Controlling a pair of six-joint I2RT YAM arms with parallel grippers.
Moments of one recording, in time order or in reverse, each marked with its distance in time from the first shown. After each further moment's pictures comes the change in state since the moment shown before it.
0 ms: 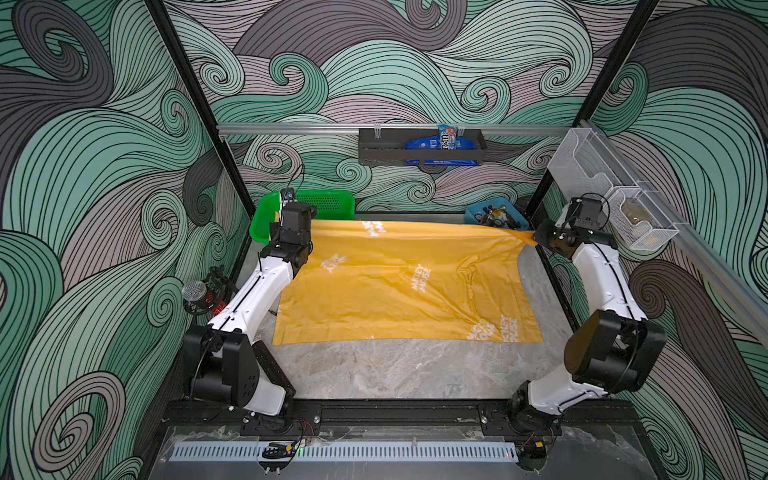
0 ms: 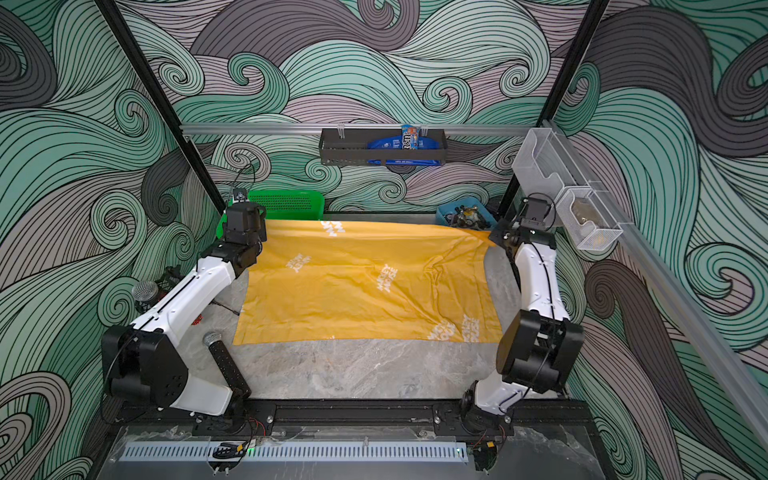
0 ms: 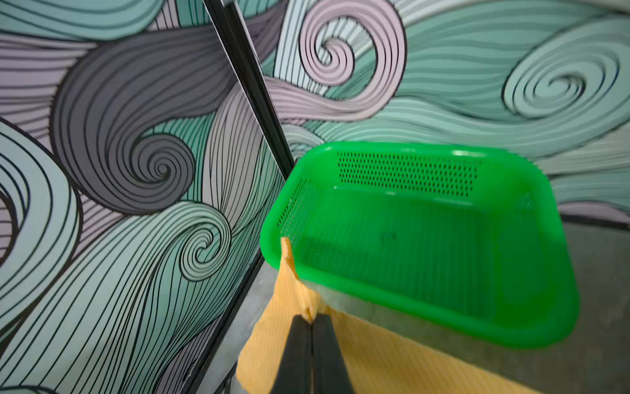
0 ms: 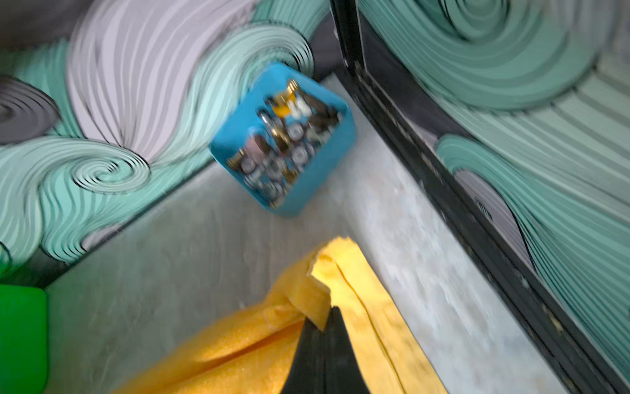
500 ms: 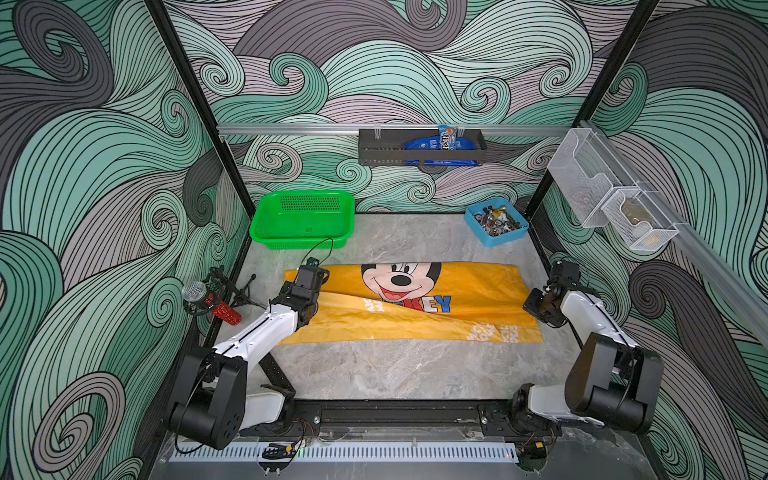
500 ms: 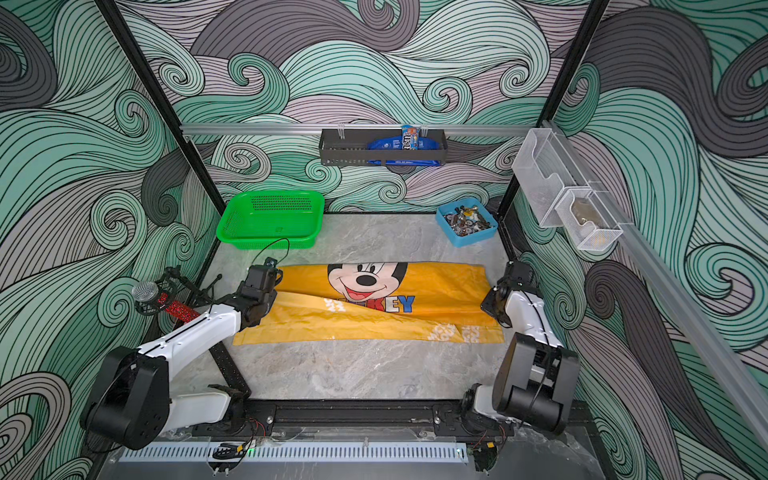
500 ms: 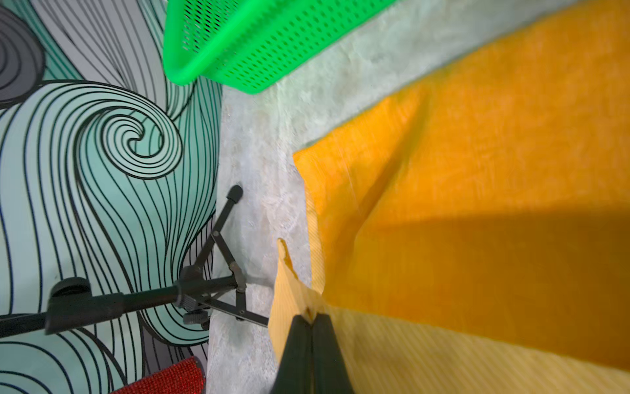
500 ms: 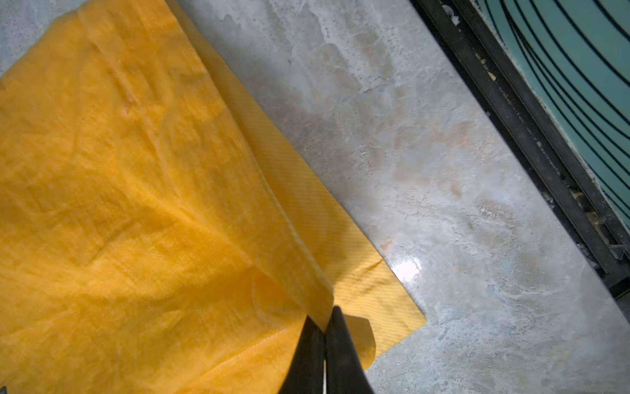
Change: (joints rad) left arm -0.112 -0.150 -0.520 -0.056 -0.011 0.225; right arm -0.047 -0.161 -0.529 -0.026 0.115 -0.032
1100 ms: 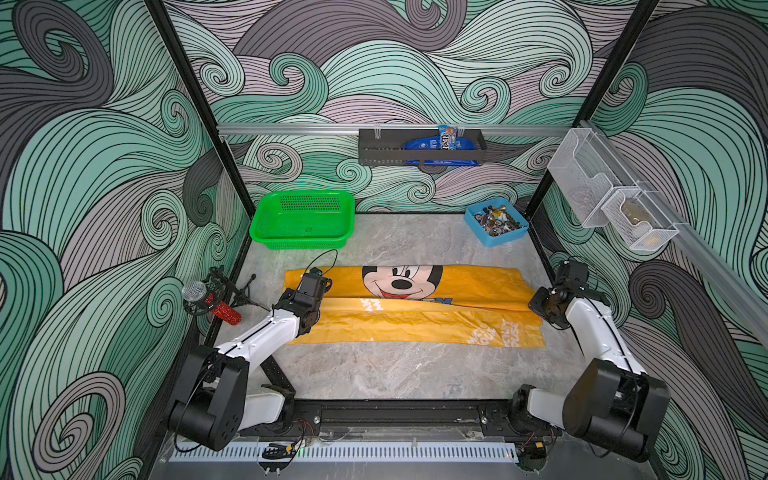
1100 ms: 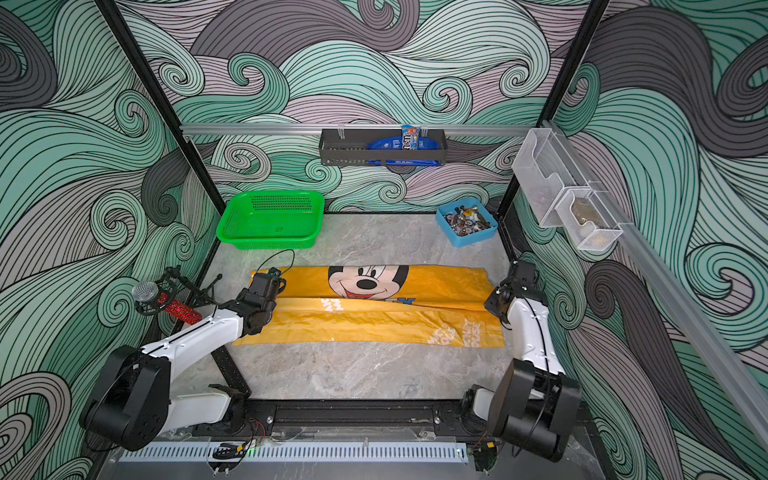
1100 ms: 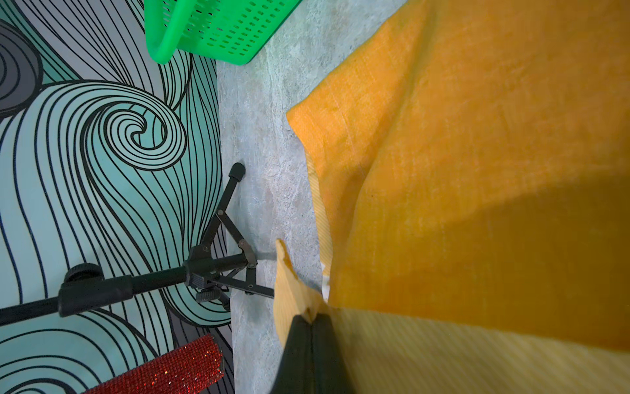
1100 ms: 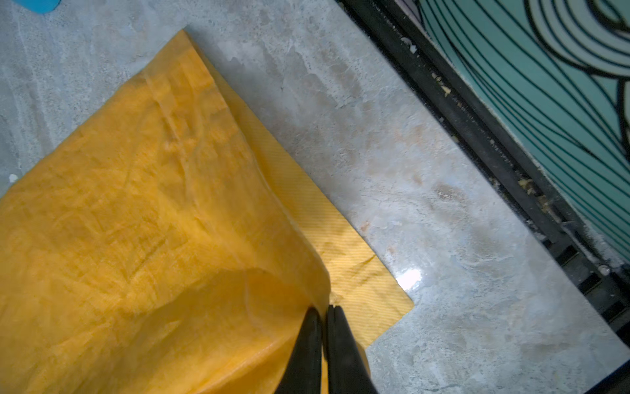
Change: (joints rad) left arm -0.020 -0.002 -0.051 -0.019 -0.067 0.053; right arm -0.002 -0.126 0.006 -0.078 0.043 0.056
